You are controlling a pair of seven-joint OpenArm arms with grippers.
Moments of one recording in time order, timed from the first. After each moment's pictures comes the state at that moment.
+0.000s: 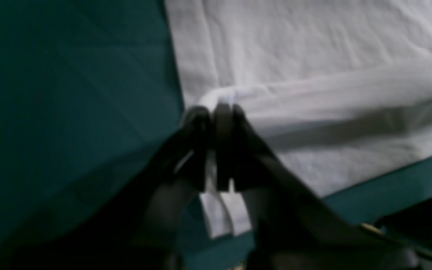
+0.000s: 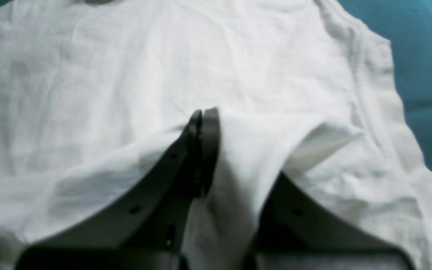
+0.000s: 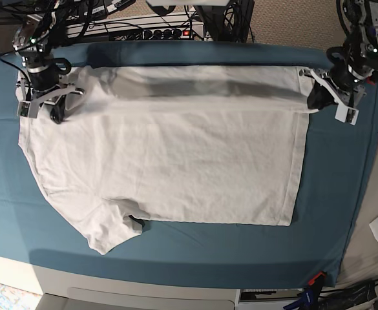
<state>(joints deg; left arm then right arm) 25.7 -19.6 -19.9 105.7 -39.1 -23.5 46.0 -21.3 7.5 35.8 106.7 22.5 21.9 -34.7</state>
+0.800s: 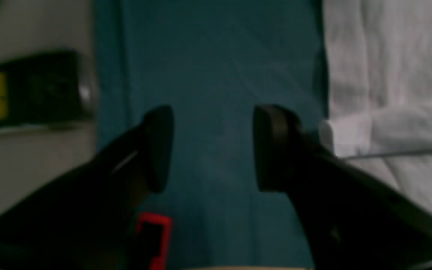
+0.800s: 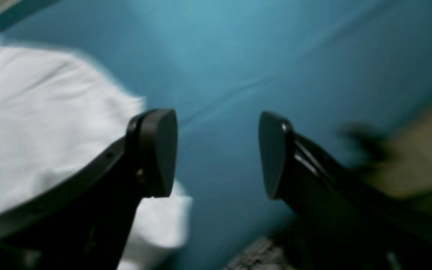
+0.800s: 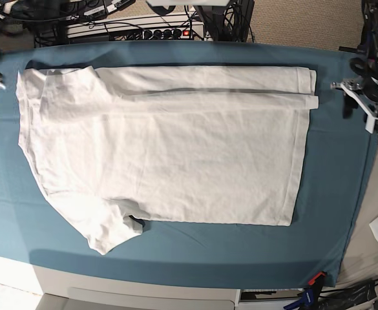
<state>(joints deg) 26.2 -26.4 -26.2 109.4 -27.3 -17.7 44.9 -20.9 14.9 68.8 102.4 30.7 22.6 -37.9</state>
